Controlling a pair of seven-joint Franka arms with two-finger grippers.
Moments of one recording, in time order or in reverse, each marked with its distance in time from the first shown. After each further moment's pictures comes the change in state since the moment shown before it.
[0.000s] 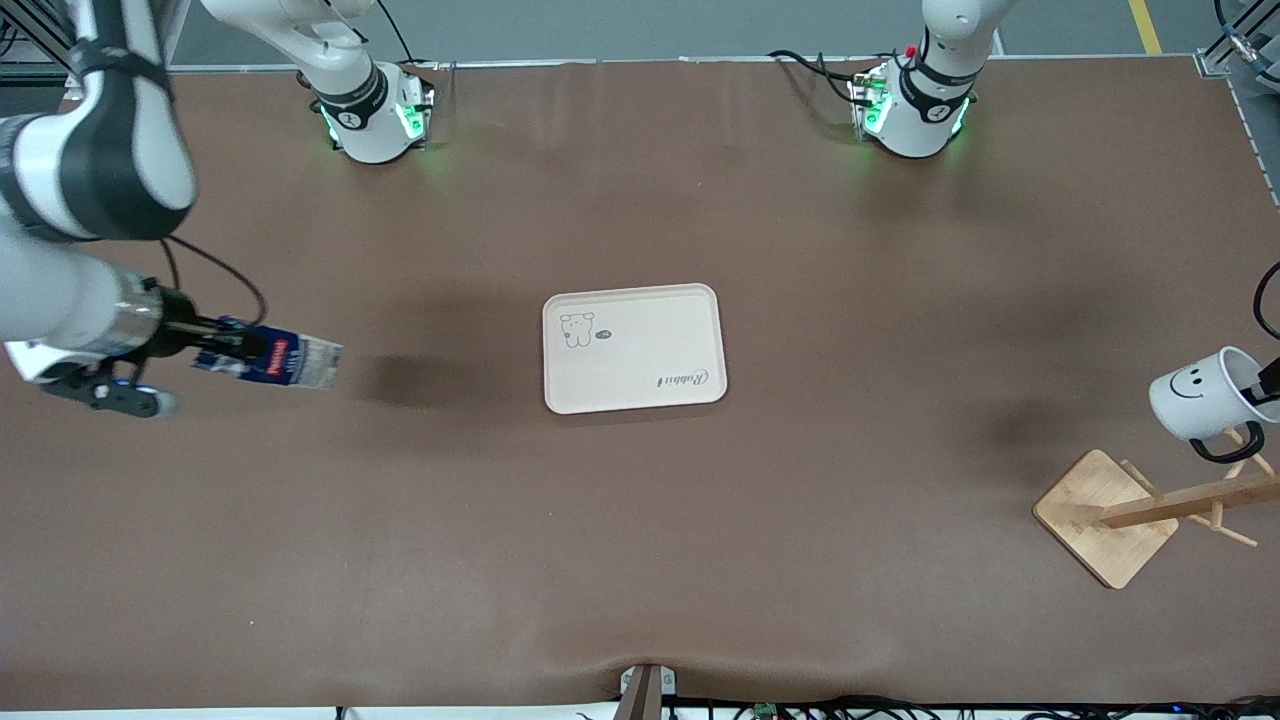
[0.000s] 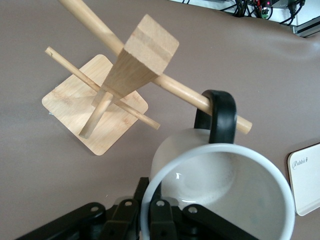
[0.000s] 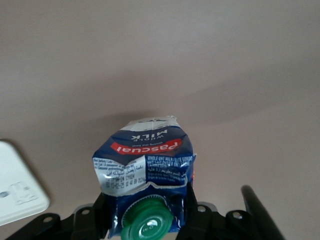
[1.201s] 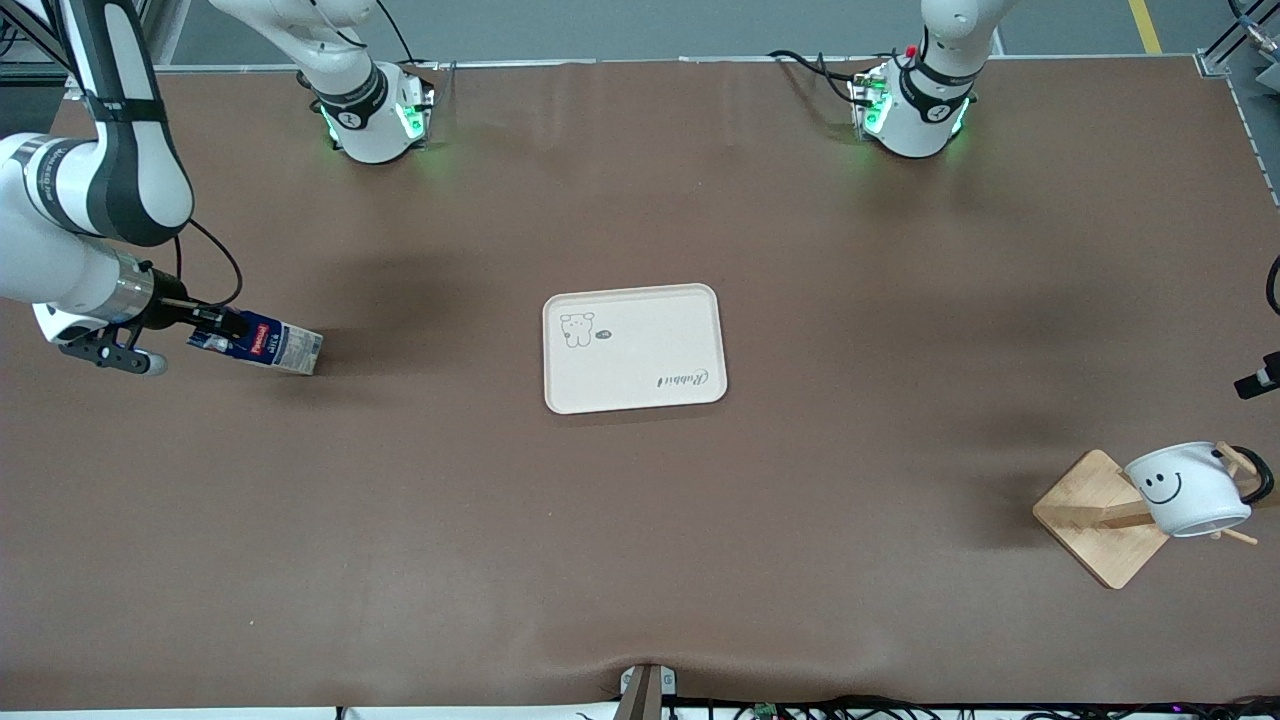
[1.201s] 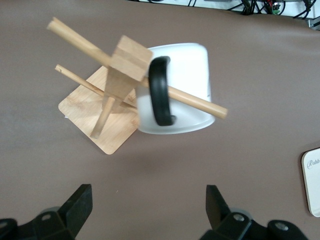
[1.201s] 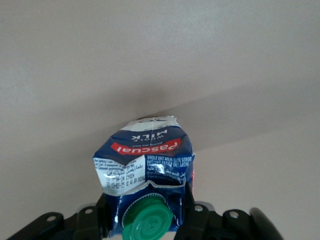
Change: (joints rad) left arm -0.035 -0.048 -0.024 0.032 0.106 -0.016 -0.077; right arm -0.161 -0.147 0.008 -0.504 0.000 0.393 -0.139
